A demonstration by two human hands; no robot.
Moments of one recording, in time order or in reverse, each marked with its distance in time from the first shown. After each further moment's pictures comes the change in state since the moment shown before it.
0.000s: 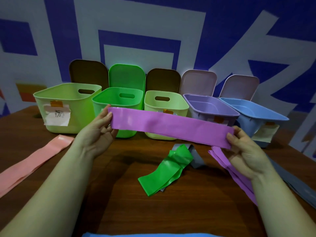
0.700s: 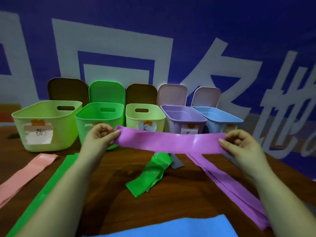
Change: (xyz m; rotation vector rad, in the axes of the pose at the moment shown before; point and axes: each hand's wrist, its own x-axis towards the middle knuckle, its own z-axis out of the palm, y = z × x) left_hand -0.022 -0.002 0.024 0.573 -0.178 0.254; right_hand -0.062 -0.050 0.012 -0.759 0.324 -0.364
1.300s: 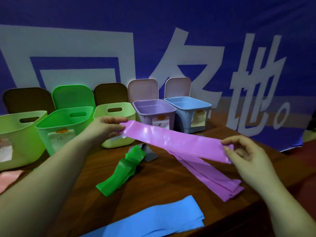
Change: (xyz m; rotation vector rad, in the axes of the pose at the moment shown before) left_hand 0.020 0.027 0.096 0.202 -0.380 -0.212; right_hand -0.072 0.005 -0.087 -0.358 0.122 -0.035
